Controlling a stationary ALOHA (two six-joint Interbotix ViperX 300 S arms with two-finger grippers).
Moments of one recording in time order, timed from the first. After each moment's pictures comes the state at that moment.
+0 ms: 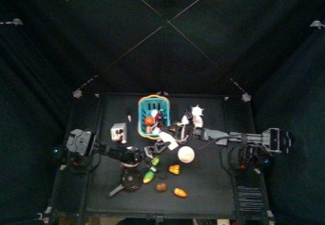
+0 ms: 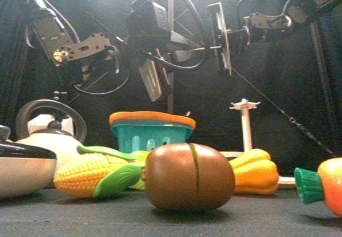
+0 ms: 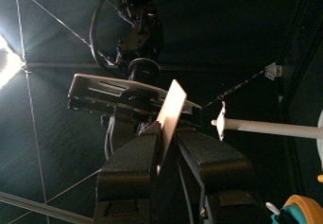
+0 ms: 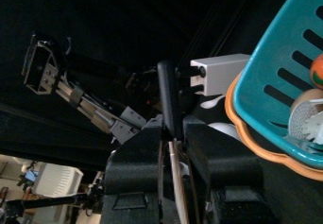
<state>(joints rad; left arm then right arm) -0.12 0.31 0.65 -0.44 -1.38 1.90 -0.24 -0.25 0.71 -0.11 -0.39 1.08</state>
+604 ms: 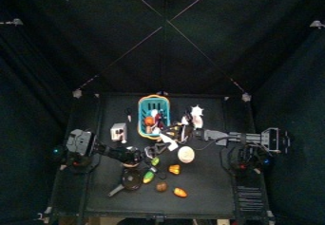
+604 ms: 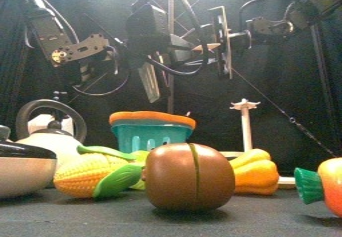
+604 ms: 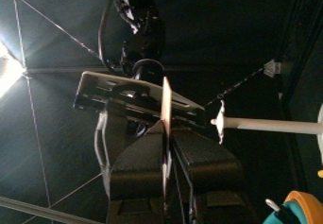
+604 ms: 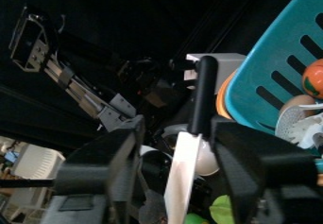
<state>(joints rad) -0.13 0.31 0.66 -0.44 -1.37 1.93 -0.24 -0.25 0.74 -0.24 -0.42 1.08</state>
